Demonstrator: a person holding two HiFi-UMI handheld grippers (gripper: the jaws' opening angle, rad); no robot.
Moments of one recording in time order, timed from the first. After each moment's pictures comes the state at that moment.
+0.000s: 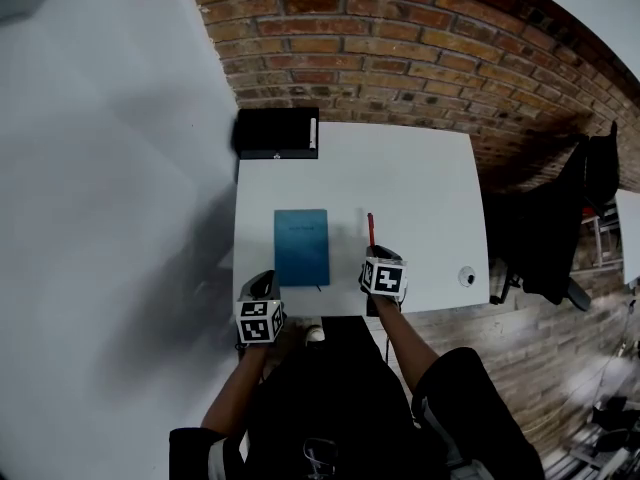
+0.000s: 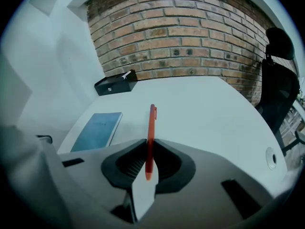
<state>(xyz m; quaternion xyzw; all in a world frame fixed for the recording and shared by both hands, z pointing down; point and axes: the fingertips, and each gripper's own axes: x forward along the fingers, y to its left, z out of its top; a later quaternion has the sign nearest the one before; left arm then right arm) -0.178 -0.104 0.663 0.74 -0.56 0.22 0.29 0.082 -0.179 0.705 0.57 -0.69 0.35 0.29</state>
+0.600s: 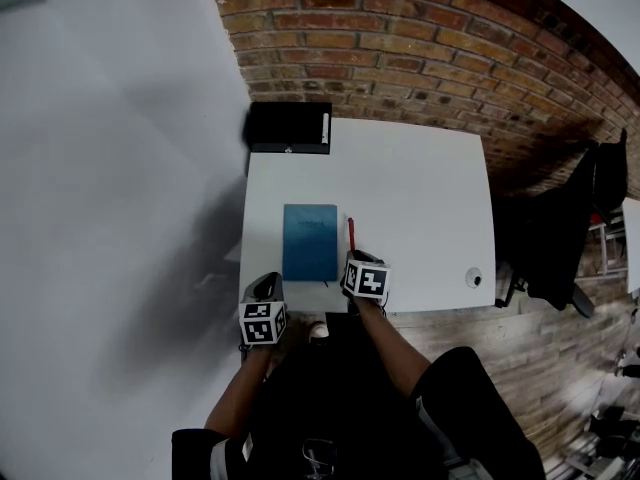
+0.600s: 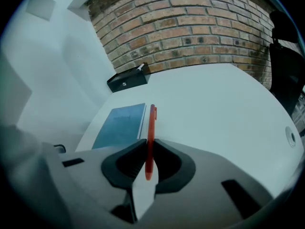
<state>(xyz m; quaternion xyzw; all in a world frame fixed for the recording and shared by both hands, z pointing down) -0.191 -0.083 0.669 0.73 -0.58 0.22 0.30 0.007 -0.156 0.717 0.52 -0.71 0.40 0.27</state>
